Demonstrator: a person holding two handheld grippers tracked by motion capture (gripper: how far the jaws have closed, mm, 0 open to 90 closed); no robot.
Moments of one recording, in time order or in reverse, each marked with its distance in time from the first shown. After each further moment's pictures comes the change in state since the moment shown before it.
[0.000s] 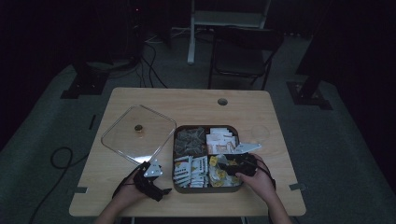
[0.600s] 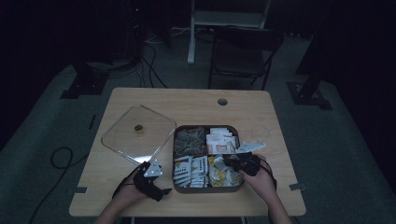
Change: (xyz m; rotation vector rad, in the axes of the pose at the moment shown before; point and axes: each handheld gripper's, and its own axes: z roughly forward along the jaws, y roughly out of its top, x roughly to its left) left arm 0.000 0.000 0.000 0.000 0.001 0.000; right arm -0.002 0.002 -0.014 -0.009 0.044 0.049
